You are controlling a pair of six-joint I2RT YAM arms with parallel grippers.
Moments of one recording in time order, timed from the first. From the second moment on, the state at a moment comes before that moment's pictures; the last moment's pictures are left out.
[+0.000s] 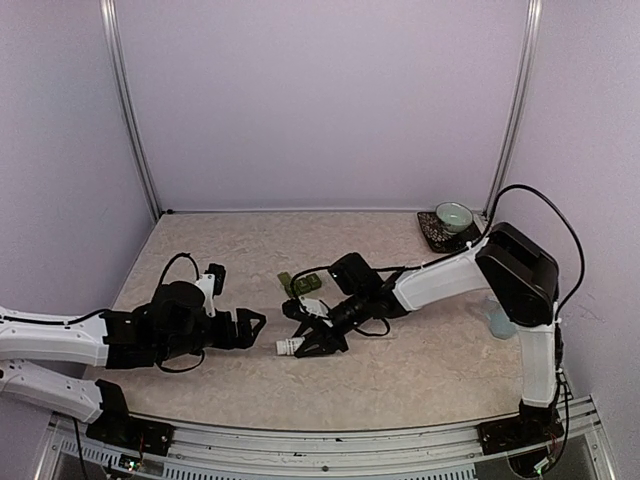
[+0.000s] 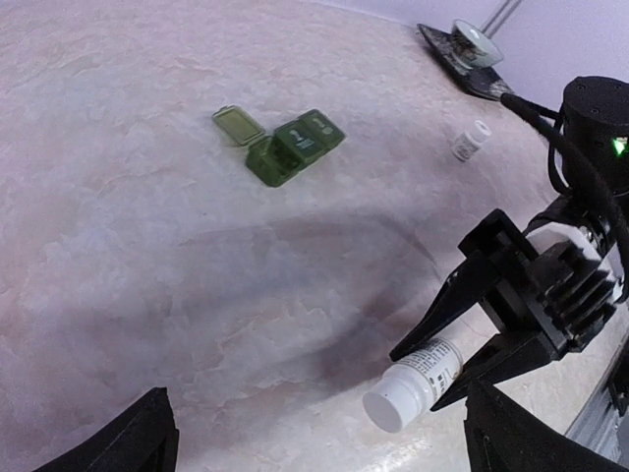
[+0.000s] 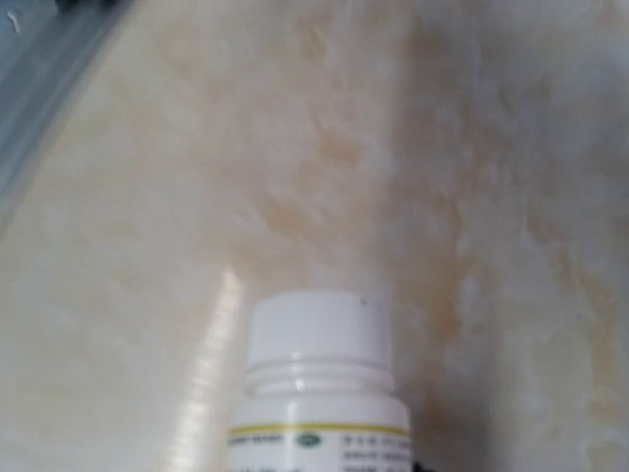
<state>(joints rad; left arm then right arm) -0.97 1.08 0.47 0.03 -0.30 -0.66 0.89 2.13 1.28 0.02 -0.78 -0.55</state>
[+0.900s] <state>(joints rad) -1.11 1.14 0.86 0.19 0.29 0.04 0.89 1.37 0.64 0.92 -0.90 0.39</state>
